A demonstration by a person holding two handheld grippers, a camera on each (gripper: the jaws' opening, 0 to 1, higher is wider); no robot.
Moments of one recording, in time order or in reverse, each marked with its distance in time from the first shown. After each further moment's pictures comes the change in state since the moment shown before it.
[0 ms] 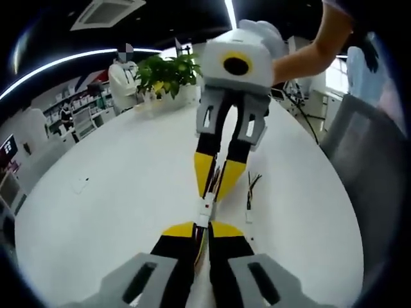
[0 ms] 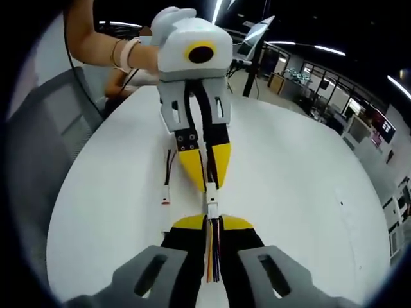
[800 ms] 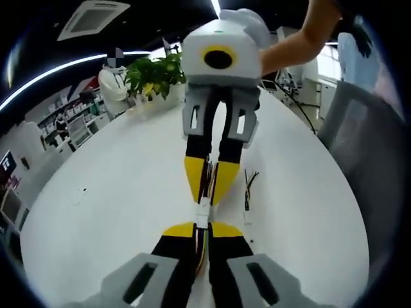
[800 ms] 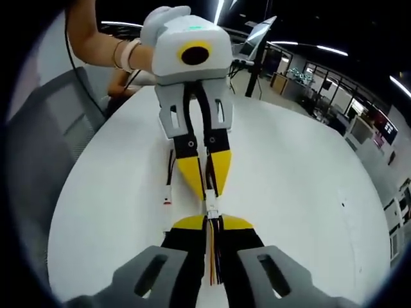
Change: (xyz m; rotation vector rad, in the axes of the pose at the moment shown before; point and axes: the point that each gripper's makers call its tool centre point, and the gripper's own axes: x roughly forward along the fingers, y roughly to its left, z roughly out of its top) left arm 0.010 -0.004 0.004 0.075 0.020 -0.013; right arm 0.000 0.000 0.000 -0.015 0.003 0.019
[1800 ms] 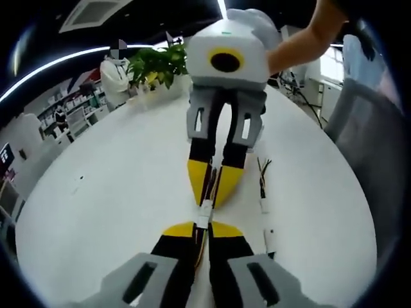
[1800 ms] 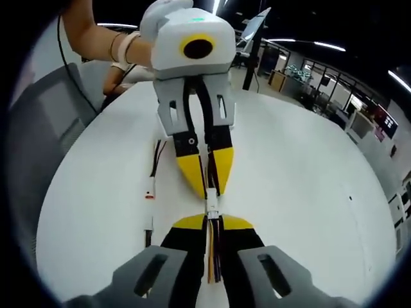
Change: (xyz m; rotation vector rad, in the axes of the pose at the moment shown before) left arm 0.019 0.018 -0.027 -0.055 0.029 -0.011; right arm 0.024 -0.012 -0.019 0.056 -0.011 0.000
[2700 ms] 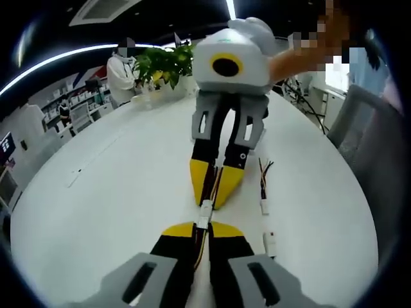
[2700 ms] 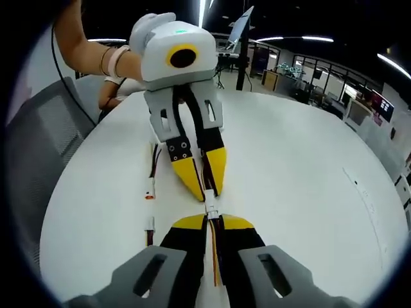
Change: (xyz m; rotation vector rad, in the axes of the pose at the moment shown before) left arm 0.004 -0.003 -0.004 -0.030 -0.034 0.020; right arm 0.003 0.003 -0.006 0.093 -0.040 0.003
